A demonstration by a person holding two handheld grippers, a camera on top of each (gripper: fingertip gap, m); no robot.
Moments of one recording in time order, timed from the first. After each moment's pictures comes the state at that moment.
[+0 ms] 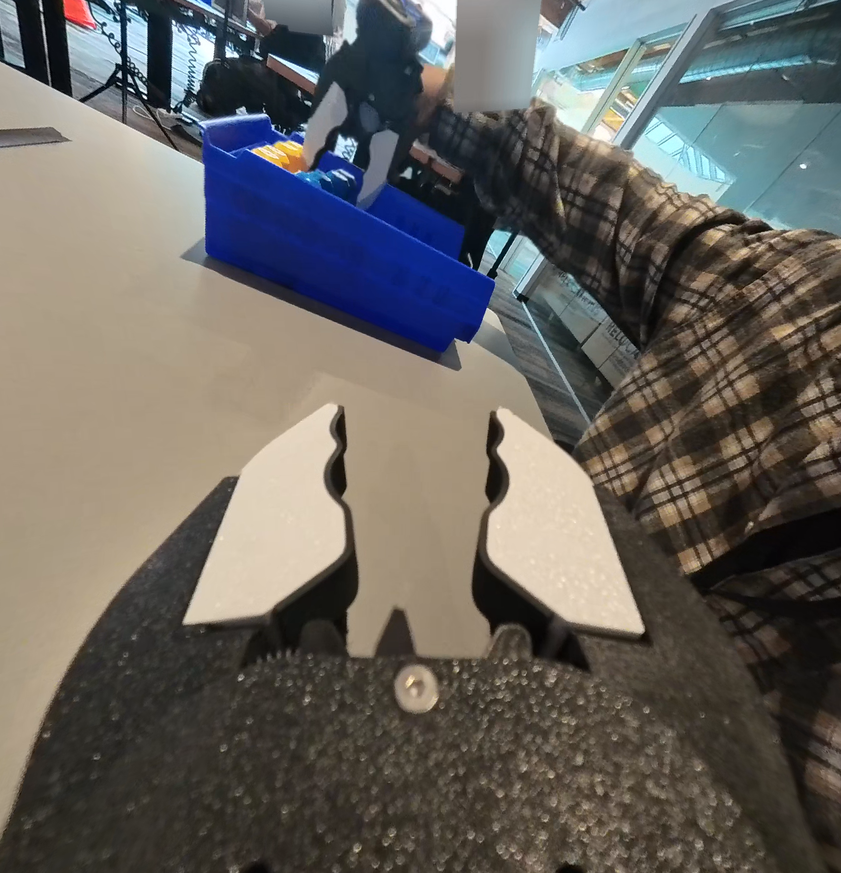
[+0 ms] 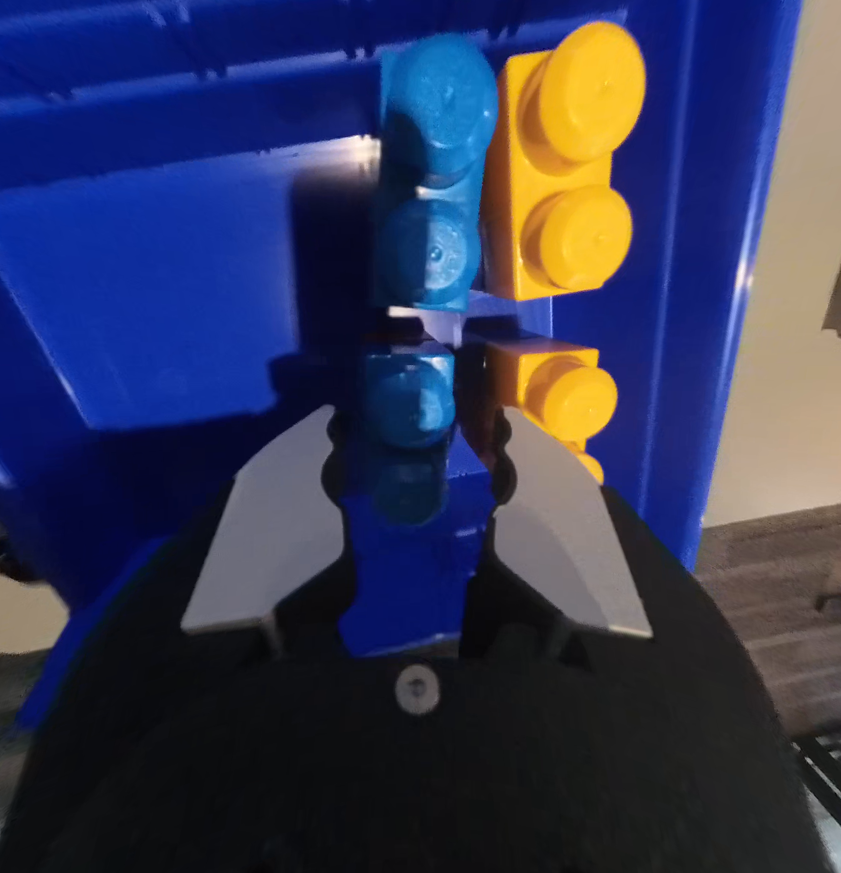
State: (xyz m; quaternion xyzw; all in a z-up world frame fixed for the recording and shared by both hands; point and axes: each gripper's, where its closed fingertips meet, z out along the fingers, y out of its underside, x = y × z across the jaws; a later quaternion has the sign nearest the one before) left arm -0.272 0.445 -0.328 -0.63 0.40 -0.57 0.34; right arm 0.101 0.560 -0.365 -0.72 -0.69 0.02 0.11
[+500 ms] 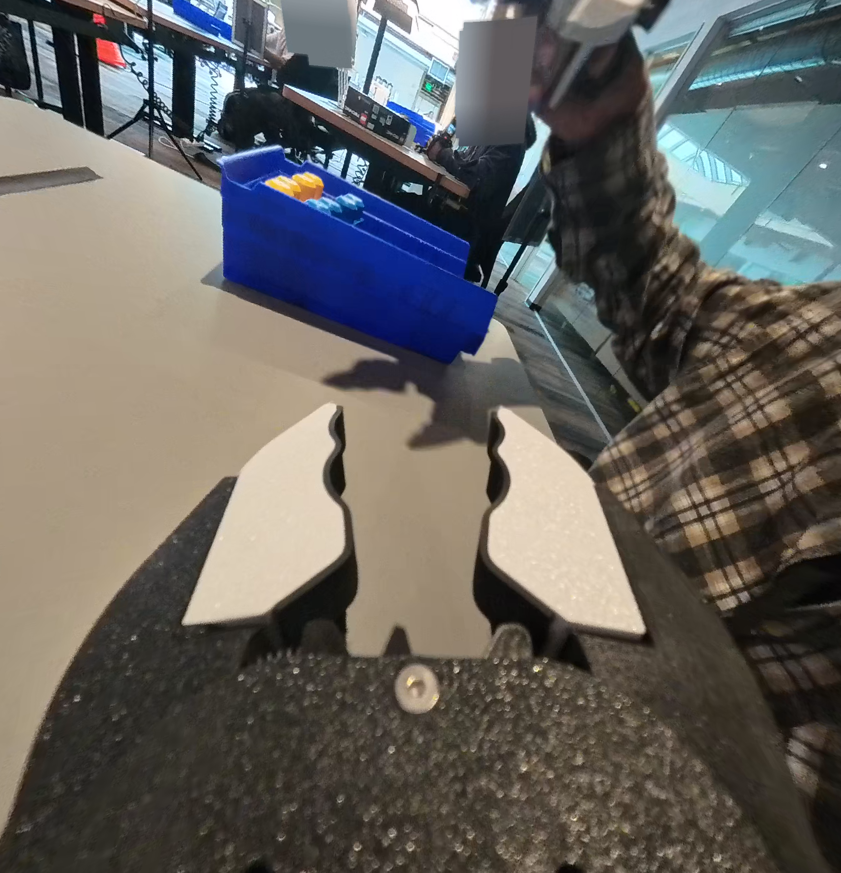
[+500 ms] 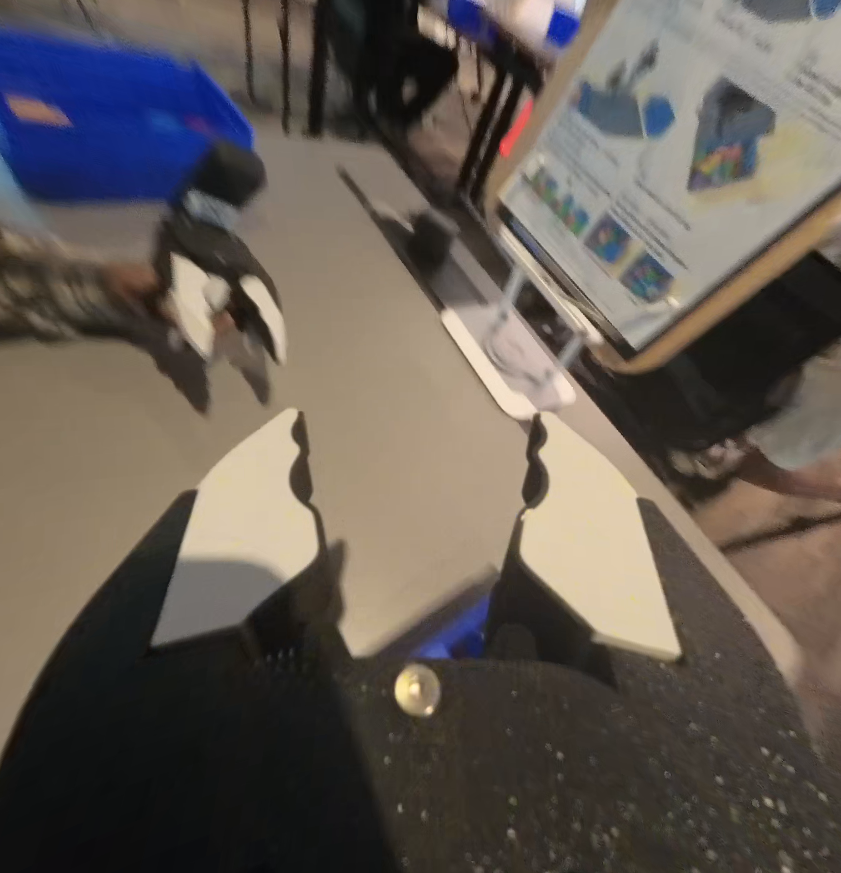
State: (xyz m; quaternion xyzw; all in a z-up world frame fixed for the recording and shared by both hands) left arm -0.278 0.447 -0.317 -0.63 0.40 -0.56 0.37; right arm -0.110 0.481 -0.161 -0.66 -0.50 0.17 0.53
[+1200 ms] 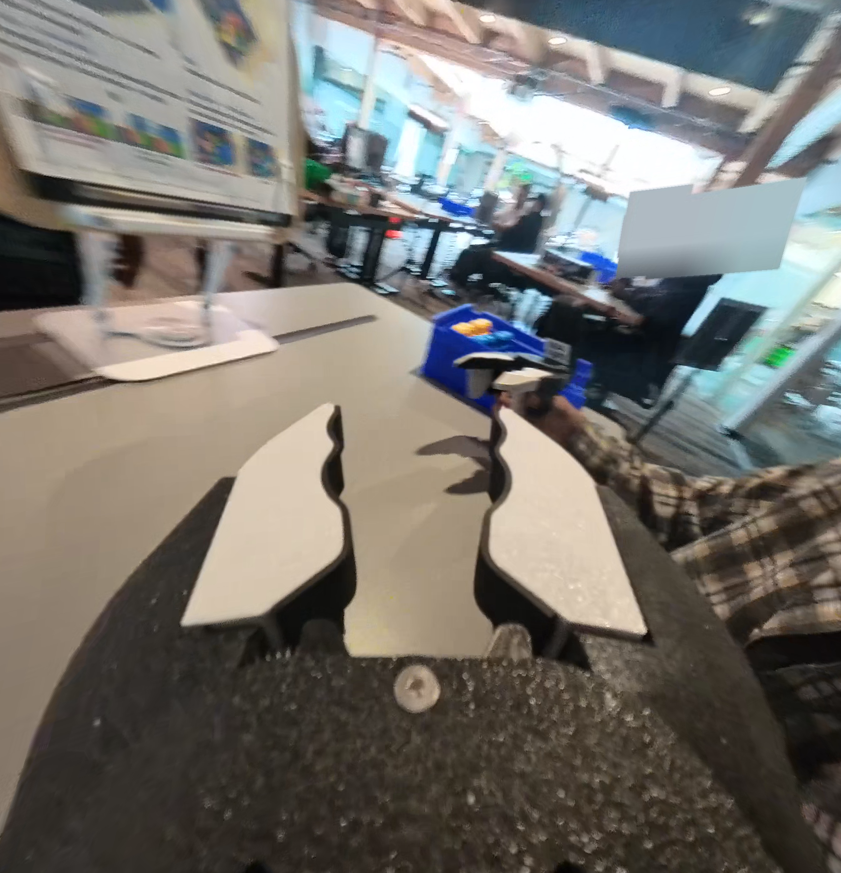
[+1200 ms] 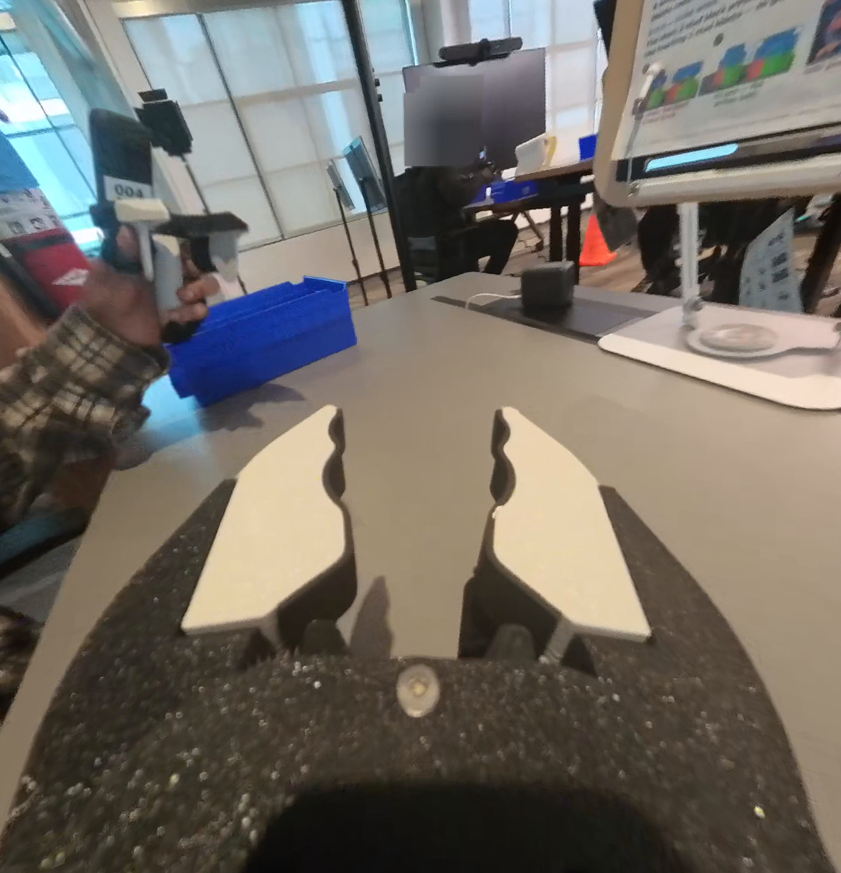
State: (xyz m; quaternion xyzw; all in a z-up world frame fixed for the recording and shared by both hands) left arm -0.491 0.433 -0.212 -0.69 0.23 -0.42 0.54; right arm -0.223 0.490 -0.301 -0.63 -0.33 0.45 0.54
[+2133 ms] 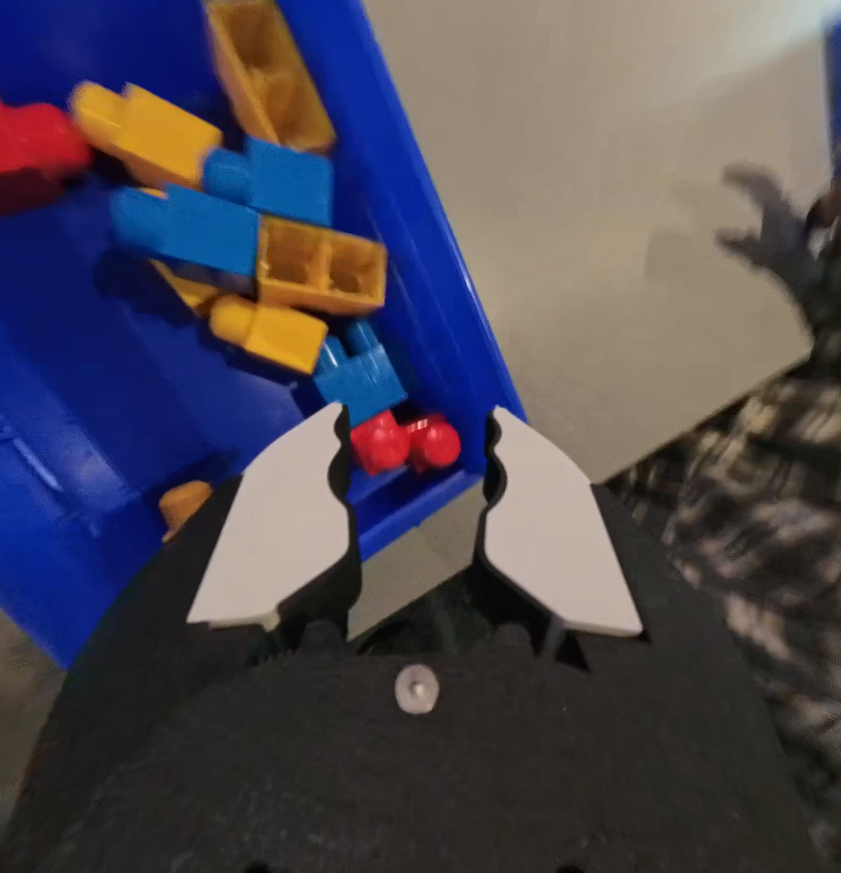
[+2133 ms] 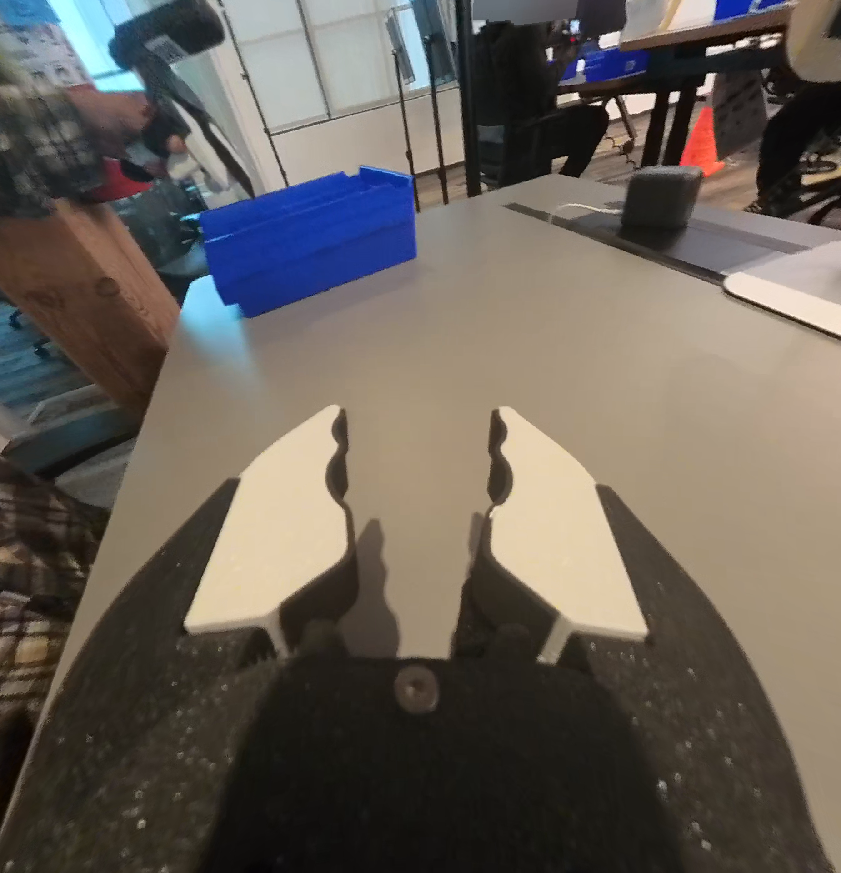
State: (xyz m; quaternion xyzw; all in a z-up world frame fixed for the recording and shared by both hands) left arm -0.732 0.348 -0.304 -0.95 0.11 -0.22 0.19; right arm -0.264 0.451 -0.327 -0.64 -0.42 0.44 0.46
